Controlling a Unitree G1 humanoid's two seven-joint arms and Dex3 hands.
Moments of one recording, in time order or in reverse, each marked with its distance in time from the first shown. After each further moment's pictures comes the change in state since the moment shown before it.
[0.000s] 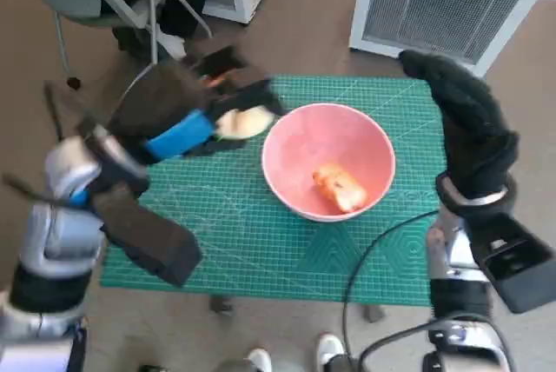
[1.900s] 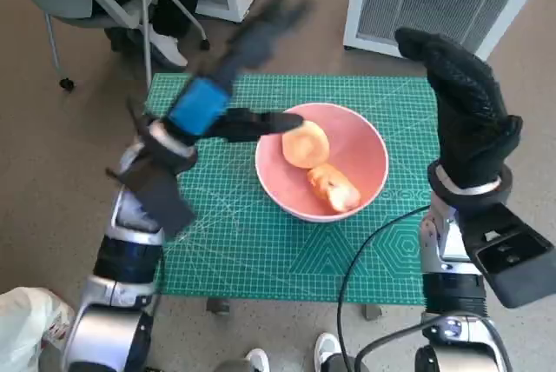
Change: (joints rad) left arm 0.084 -0.320 0.189 0.333 -0.446 -0.201 0.138; right arm -0.053 0.016 0.012 -0.052 -0.046 0.045 -0.089
